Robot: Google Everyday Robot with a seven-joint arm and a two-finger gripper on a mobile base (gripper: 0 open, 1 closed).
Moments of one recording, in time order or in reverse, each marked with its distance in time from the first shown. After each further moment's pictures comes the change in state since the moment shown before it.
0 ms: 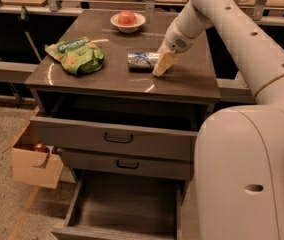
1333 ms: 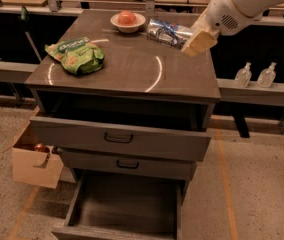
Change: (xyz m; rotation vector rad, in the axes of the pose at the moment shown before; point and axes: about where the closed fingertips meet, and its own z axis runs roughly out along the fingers) arm -0.004 0.088 -0.181 0.236 -0.060 0.086
